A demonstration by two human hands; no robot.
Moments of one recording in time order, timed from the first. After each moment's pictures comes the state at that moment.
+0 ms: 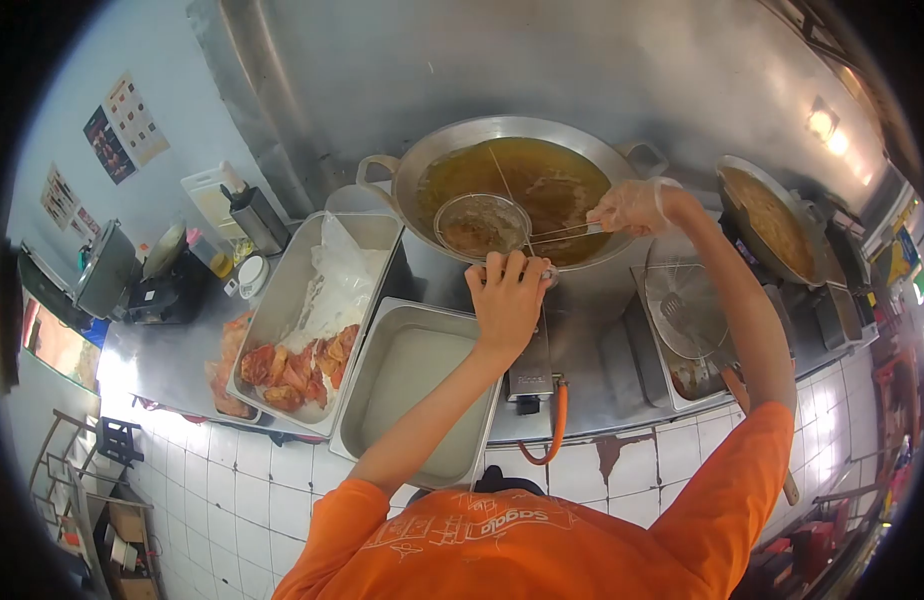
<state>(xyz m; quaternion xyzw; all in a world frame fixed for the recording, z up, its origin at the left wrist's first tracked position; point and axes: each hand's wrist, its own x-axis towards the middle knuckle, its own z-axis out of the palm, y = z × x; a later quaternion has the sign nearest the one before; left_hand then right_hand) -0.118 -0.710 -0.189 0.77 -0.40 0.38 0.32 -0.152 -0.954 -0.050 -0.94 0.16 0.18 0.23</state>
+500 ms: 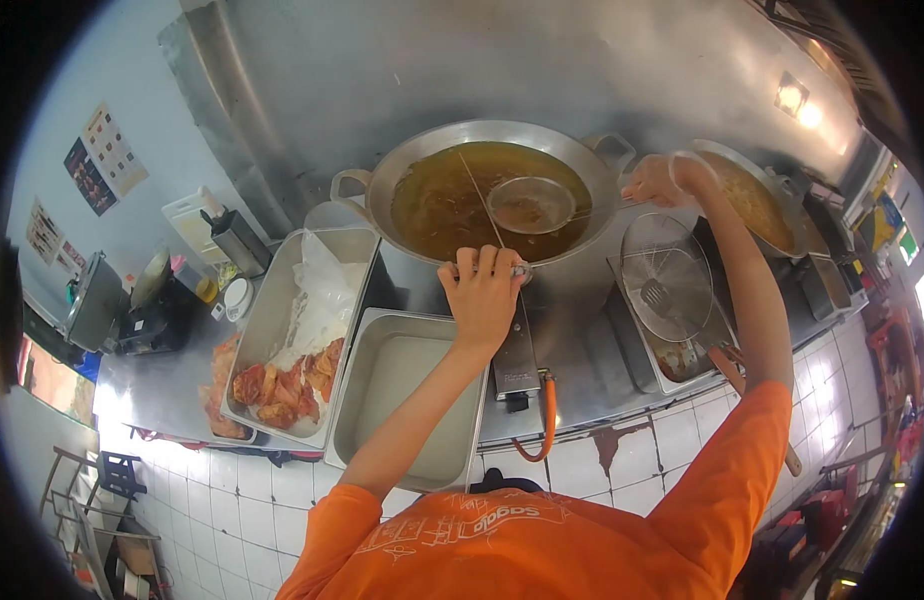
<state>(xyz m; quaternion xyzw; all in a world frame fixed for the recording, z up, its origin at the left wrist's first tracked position) -0.116 -0.713 -0.184 0.78 -0.39 0.40 0.29 -0.203 -0.999 -0.010 -0.99 0.05 0.14 0.06</state>
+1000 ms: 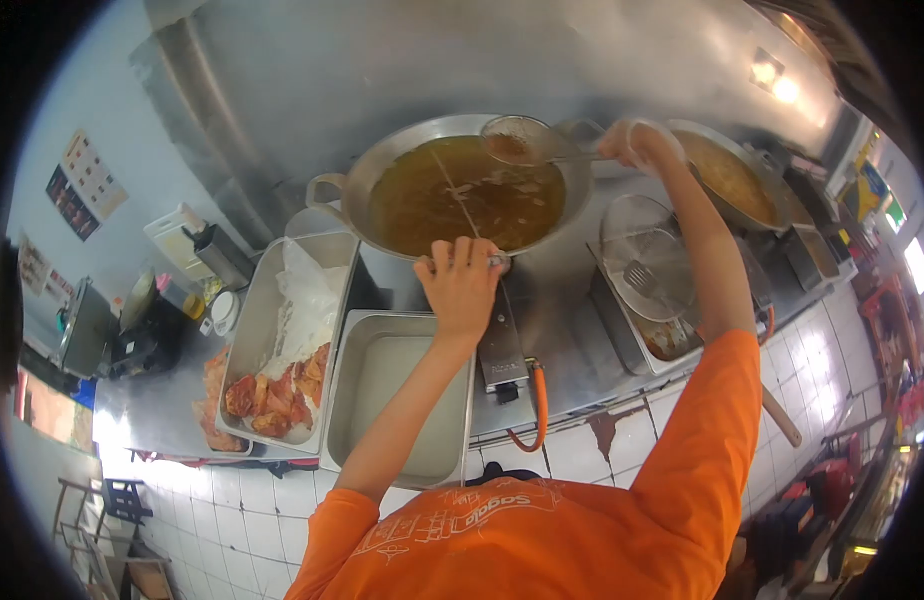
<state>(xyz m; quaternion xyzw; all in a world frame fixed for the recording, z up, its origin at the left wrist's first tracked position) -0.120 -0.708 -0.176 0.78 -0.41 0.37 0.29 -0.169 -1.068 -0.045 -0.92 0.38 -0.01 0.11</state>
